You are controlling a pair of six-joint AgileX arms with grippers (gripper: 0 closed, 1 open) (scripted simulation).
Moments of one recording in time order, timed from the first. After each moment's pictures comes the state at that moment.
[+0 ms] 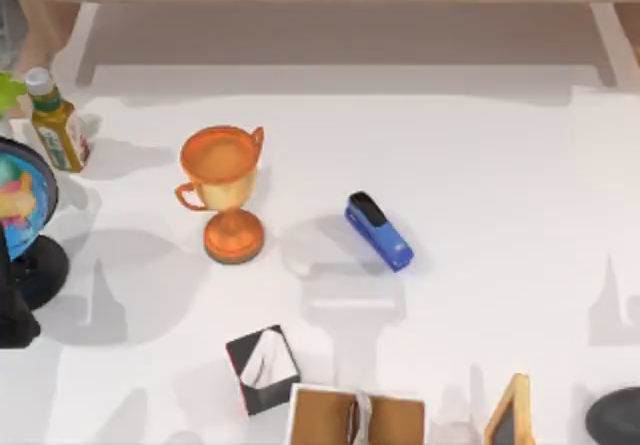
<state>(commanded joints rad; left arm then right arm) 0.00 0.00 0.00 0.00 0.00 0.00 0.00 0.00 0.00 0.00 0.00 0.00</state>
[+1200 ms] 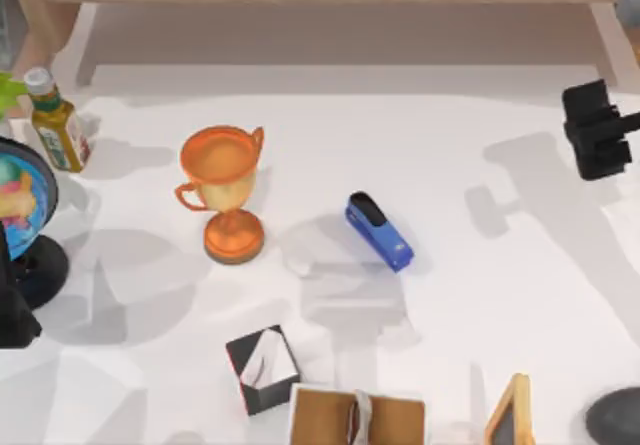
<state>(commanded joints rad) 0.00 0.00 0.00 0.00 0.00 0.00 0.32 1.28 1.12 -0.71 0.04 0.00</state>
